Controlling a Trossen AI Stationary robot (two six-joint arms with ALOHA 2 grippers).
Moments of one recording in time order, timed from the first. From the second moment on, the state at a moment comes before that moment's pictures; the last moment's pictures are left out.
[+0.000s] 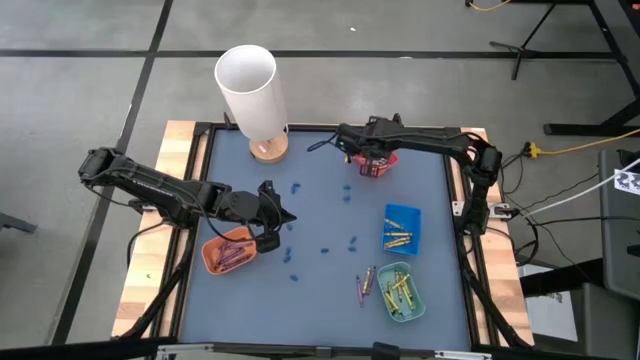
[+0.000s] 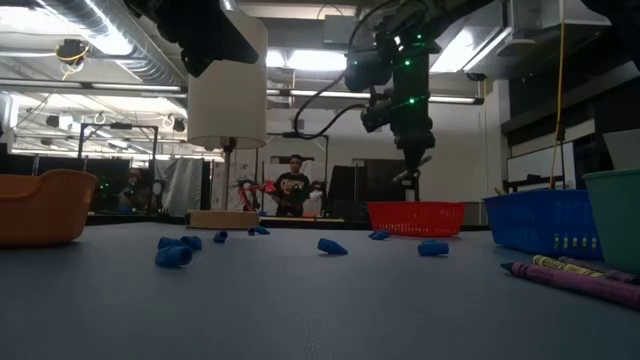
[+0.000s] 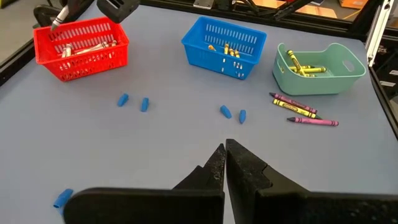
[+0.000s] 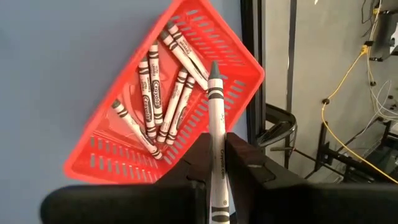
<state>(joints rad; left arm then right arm) -0.21 1.18 0.79 -0.17 -0.30 -0.31 -0.37 1.88 1.54 -1.10 0.52 -0.24</state>
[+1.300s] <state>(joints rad) -0.21 1.18 0.79 -0.17 -0.30 -0.30 0.01 1.88 1.54 -1.29 -0.01 -0.03</state>
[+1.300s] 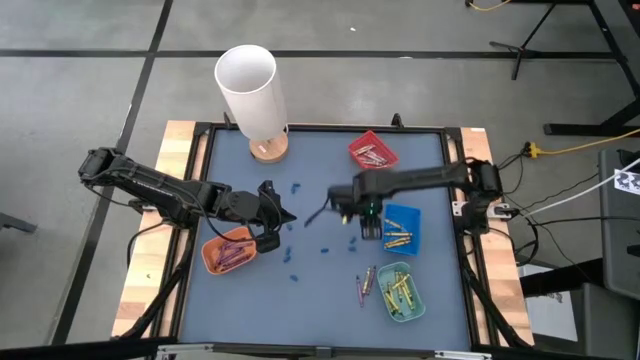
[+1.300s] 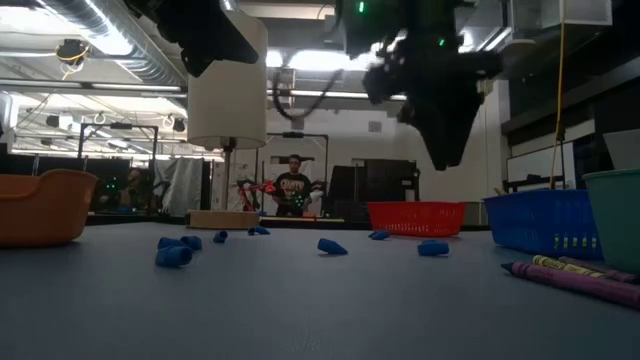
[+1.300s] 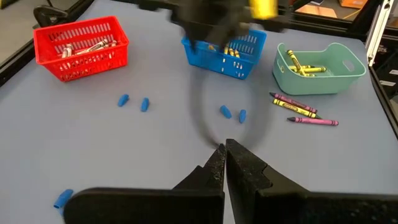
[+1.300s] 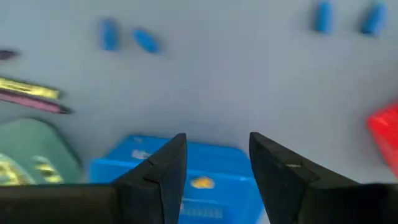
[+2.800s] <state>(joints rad) -0.21 1.18 0.79 -0.17 -0.30 -0.31 0.53 1.99 1.54 -1.06 0.17 0.04</state>
